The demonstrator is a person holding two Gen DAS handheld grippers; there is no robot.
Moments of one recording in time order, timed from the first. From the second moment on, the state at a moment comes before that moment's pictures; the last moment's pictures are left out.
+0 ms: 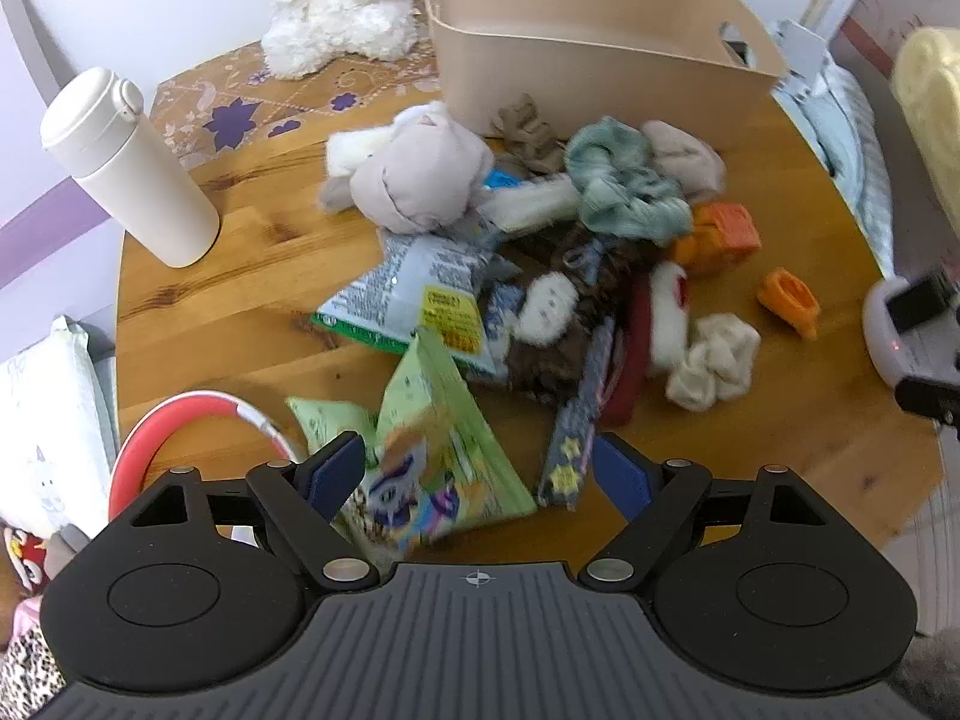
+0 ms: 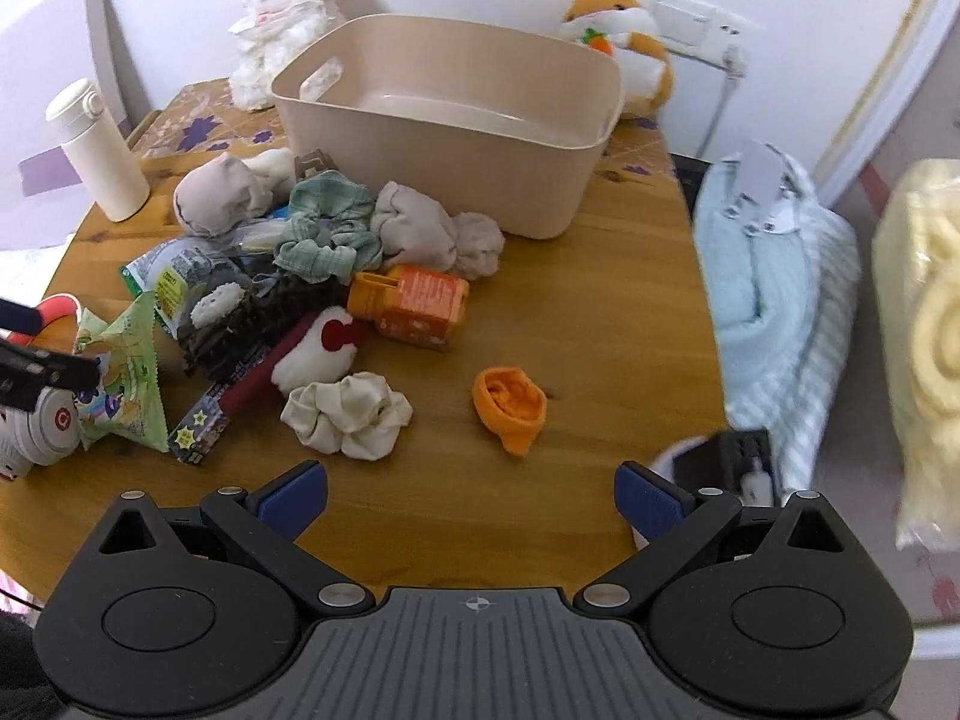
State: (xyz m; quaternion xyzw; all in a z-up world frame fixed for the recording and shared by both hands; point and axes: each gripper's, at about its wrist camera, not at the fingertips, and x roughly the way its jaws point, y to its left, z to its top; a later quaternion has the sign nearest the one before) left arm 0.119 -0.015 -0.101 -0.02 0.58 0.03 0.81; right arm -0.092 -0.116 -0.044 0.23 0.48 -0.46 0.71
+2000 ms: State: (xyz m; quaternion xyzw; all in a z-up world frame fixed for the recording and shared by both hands) left arm 0.153 0.013 -0.145 0.16 0.59 -0.28 0.74; right arm -0.108 -0.211 -0.116 0.17 0.52 -0.38 0.74
